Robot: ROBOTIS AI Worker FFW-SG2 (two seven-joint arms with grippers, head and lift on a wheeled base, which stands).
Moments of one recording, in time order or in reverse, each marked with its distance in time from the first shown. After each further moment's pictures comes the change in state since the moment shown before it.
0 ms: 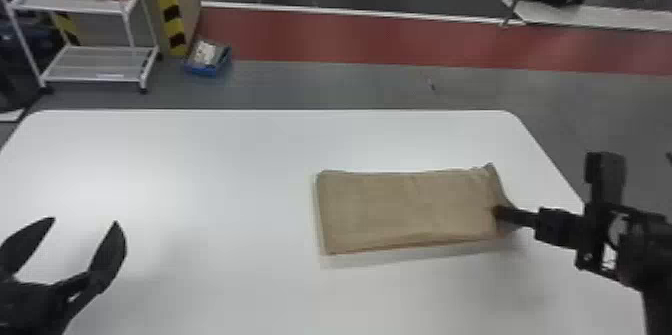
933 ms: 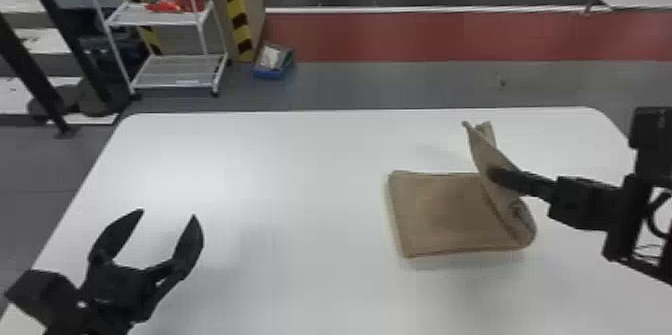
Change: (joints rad) left arm 0.013 0.000 0.013 -0.018 0.003 0.009 0.000; right arm 0.077 0.175 0.166 -0.433 -0.117 0.152 -0.003
